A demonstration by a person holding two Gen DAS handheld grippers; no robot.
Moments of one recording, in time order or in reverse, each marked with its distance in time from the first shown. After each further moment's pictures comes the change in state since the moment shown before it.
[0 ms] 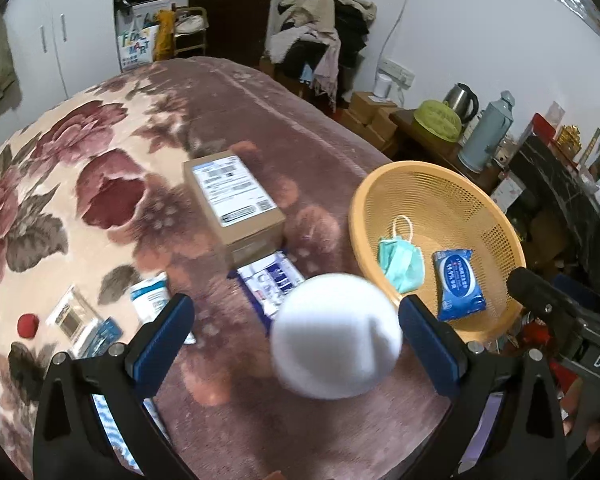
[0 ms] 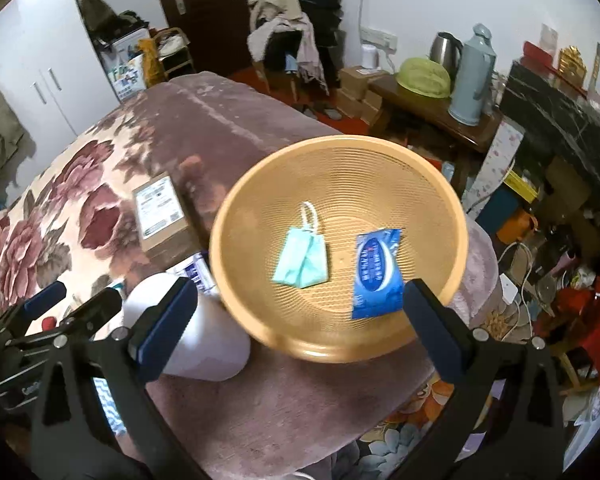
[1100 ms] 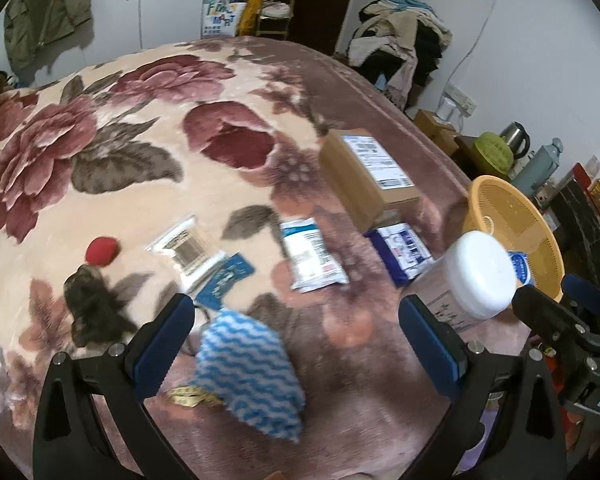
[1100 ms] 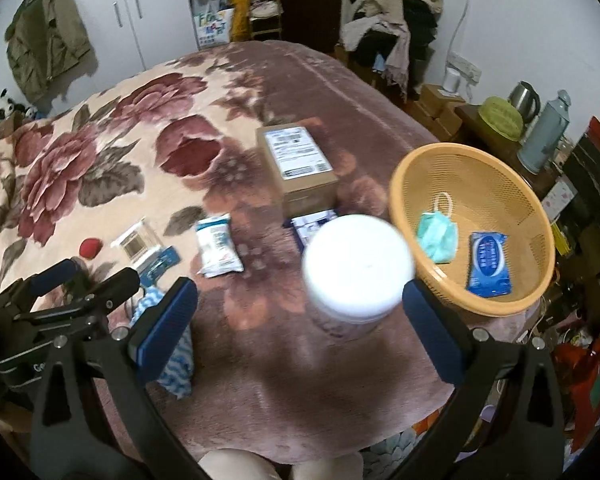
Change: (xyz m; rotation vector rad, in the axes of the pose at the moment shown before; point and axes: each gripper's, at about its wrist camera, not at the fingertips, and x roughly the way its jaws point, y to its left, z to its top) left arm -0.056 0.172 -0.077 -0.208 -0.002 0.093; right arm -0.015 0.165 -0.059 -0.275 0.039 0.071
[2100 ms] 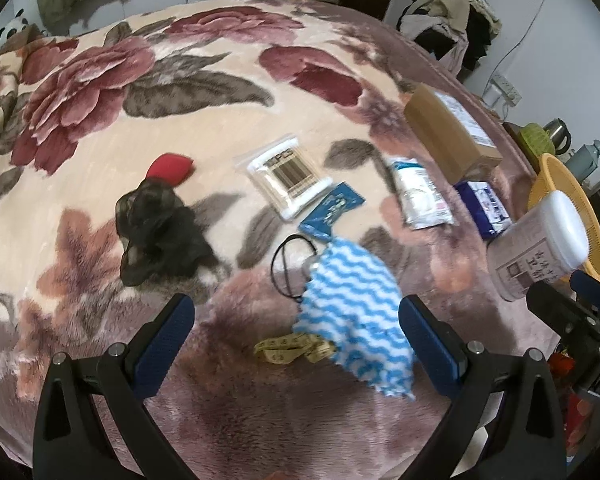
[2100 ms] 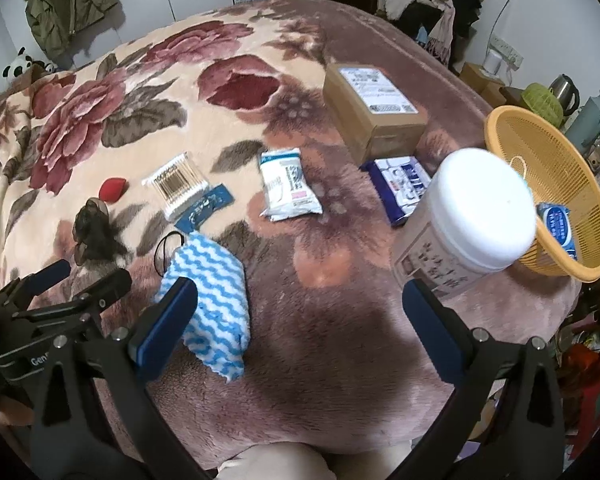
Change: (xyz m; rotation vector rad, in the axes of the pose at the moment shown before) left arm 0.027 0.101 -0.056 -0.087 0.110 0.094; right arm 0.050 0.076 -0.044 -0.062 0.121 0.065
